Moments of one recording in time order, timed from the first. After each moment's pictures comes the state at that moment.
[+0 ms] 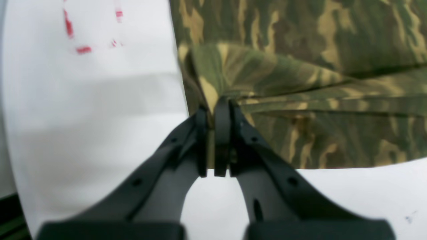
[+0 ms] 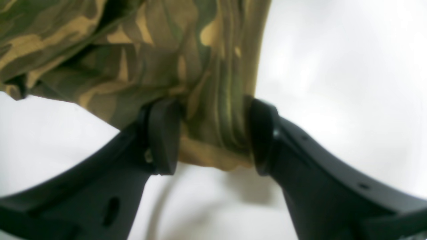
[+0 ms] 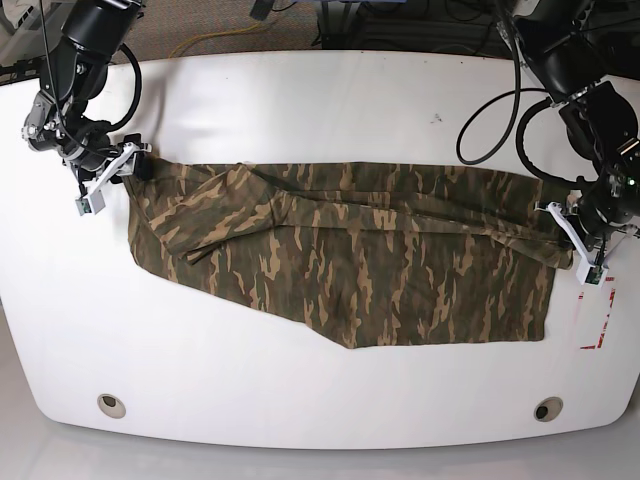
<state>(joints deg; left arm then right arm) -11.4 -14.3 -32.6 93.1 -11.5 -42.8 69.4 -3.4 18.1 32.9 79.8 31.0 40.7 -62.6</state>
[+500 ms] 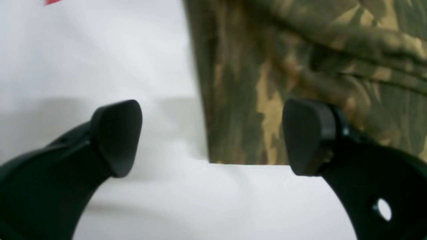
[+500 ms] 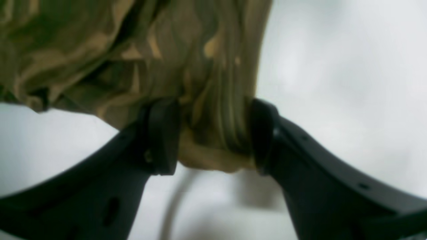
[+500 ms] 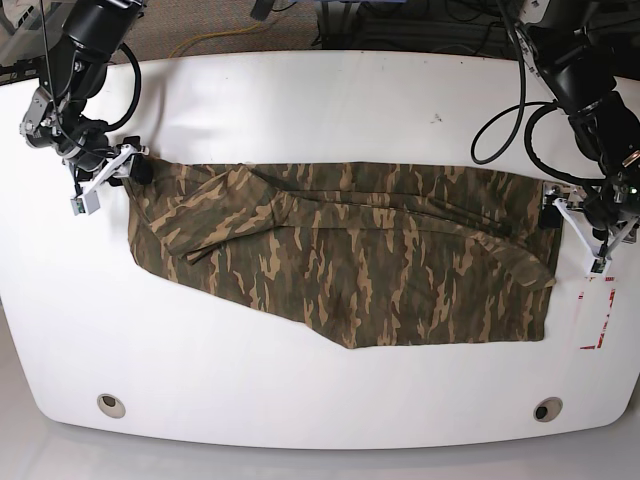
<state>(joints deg) -12.1 -17.7 -33.8 81.9 -8.8 -42.8 64.2 -3.6 17.9 35.7 79.8 35.5 40.7 -62.7</state>
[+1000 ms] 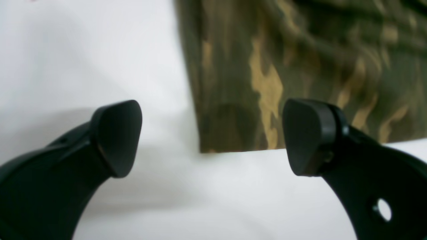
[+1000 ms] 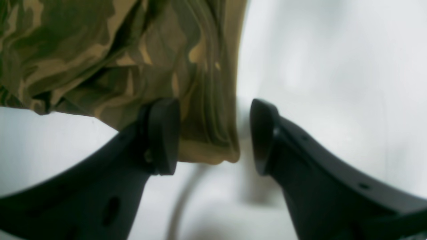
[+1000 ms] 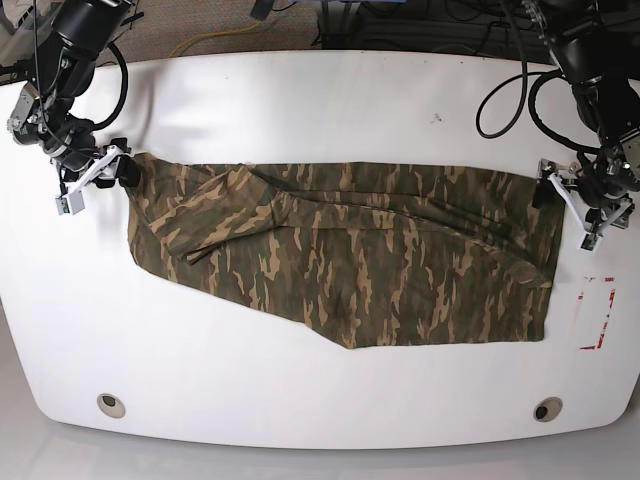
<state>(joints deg) -2.3 -21.6 -26.8 81.9 -10.2 -42.8 51.8 -4.4 20.2 36.2 79.8 38.1 40.7 -62.5</state>
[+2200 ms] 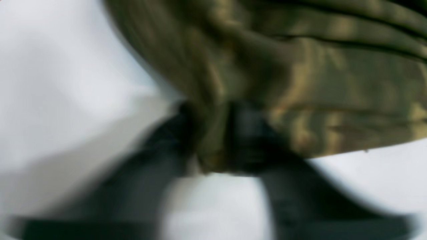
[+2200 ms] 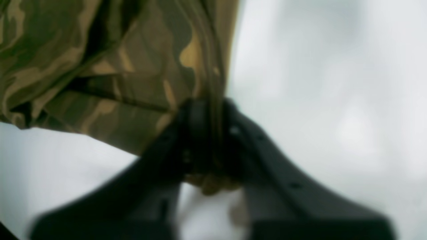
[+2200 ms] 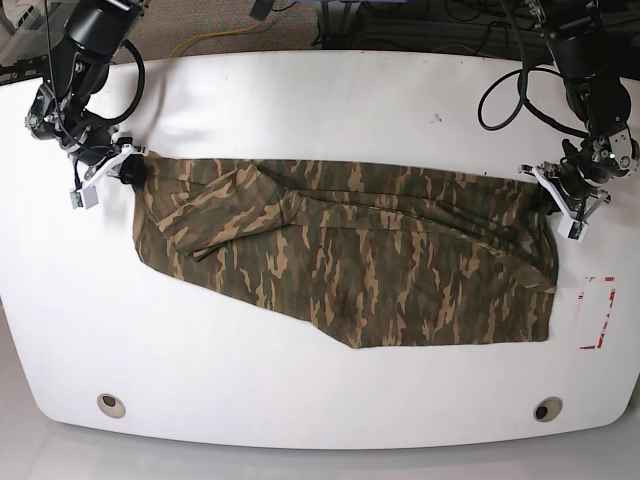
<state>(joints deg) -1.9 -21.4 -25.4 71.6 -11.5 -43.3 37.4 -2.9 17.5 35.8 72.7 34.0 41.1 -56.8</state>
